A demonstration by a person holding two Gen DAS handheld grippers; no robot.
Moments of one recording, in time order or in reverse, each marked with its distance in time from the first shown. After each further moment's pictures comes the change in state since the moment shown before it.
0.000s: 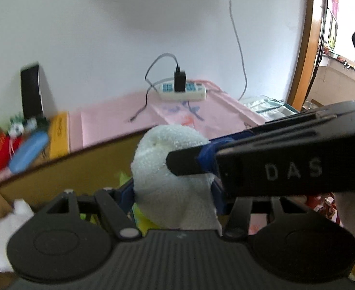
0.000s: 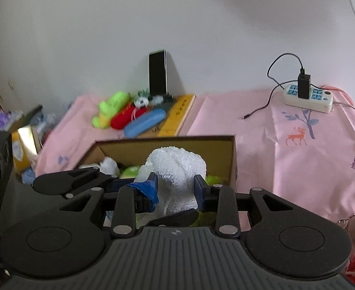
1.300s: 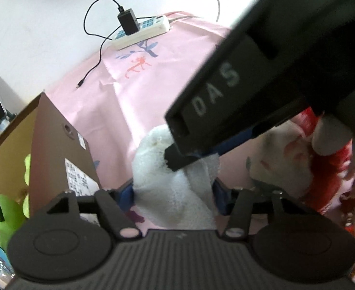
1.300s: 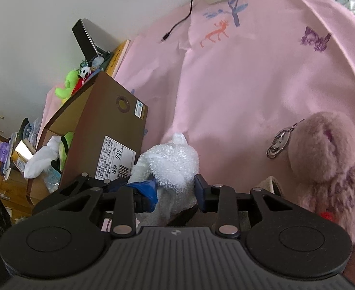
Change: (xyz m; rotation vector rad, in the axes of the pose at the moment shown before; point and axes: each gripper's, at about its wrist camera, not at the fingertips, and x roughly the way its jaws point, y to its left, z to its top) left arm 0.141 -0.150 -0.024 0.215 0.275 0.187; right arm 0.010 -0.186 -0.065 0.390 0.283 0.110
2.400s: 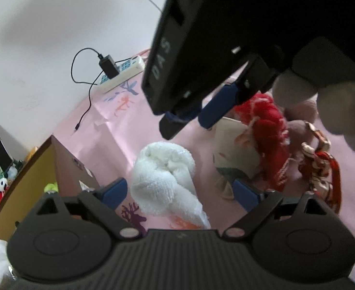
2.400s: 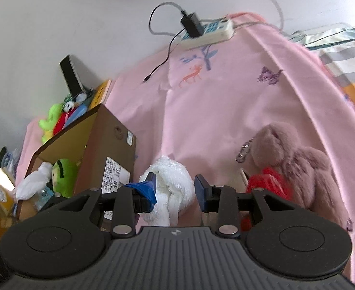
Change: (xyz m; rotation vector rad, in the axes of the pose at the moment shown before) left arm -0.050 -0.037 -0.023 0.207 -0.149 0.005; right arm -0.046 0.028 -0.025 0.030 -0.208 -0.160
